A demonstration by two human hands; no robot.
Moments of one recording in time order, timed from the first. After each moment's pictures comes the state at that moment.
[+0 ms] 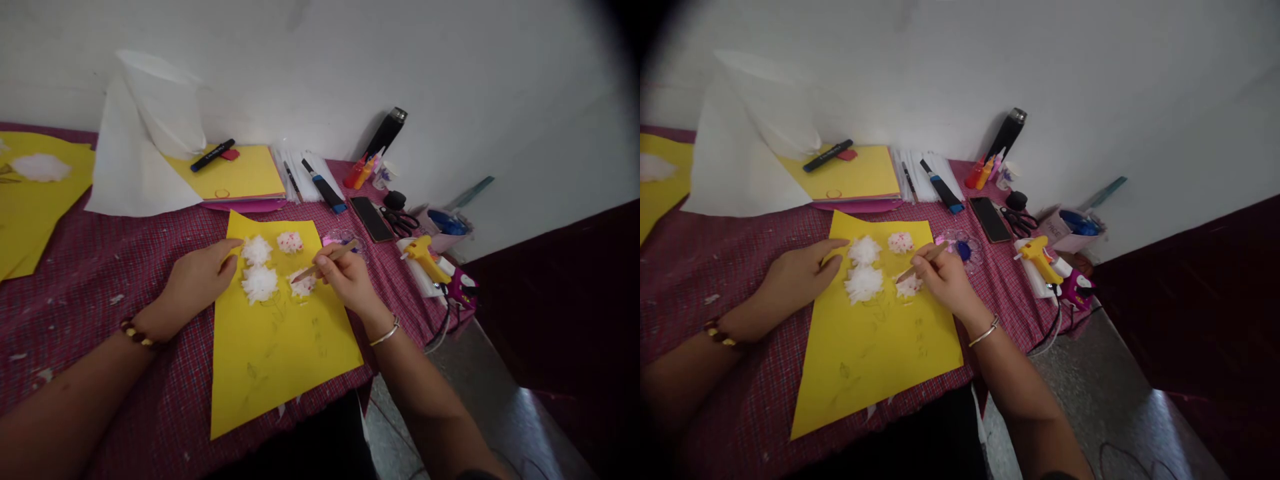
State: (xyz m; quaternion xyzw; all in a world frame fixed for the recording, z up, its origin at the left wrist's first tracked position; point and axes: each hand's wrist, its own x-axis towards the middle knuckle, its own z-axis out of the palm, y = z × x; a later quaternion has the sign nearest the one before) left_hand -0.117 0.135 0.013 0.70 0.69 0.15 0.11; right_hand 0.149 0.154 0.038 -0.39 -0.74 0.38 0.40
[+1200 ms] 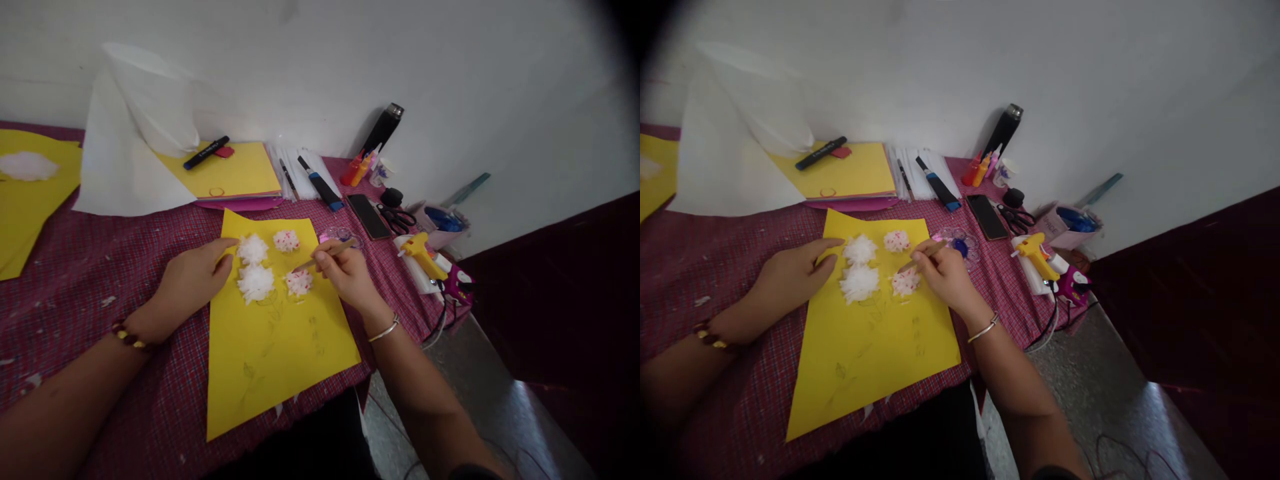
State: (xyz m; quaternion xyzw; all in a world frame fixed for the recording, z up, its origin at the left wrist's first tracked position) left_hand -0.117 0.135 0.014 0.70 0.69 0.15 0.12; right_hand 0.154 0.159 0.038 -0.41 -0.75 0.35 0.39
